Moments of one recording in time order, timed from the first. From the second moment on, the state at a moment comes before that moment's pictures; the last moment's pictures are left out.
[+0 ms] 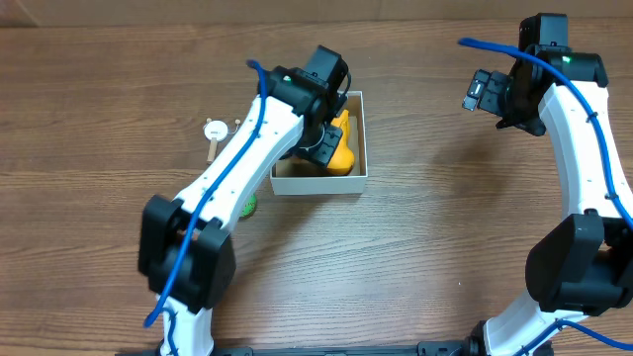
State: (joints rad) left arm -0.53 2.04 1.84 -1.21 0.02 -0.08; right arm -0.10 1.86 1.72 -1.08 0.03 0.31
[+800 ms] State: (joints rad) left arm -0.53 2.12 1.84 -1.28 -0.06 -0.08; right arm -0.10 1.86 1.72 -1.08 0.03 0.31
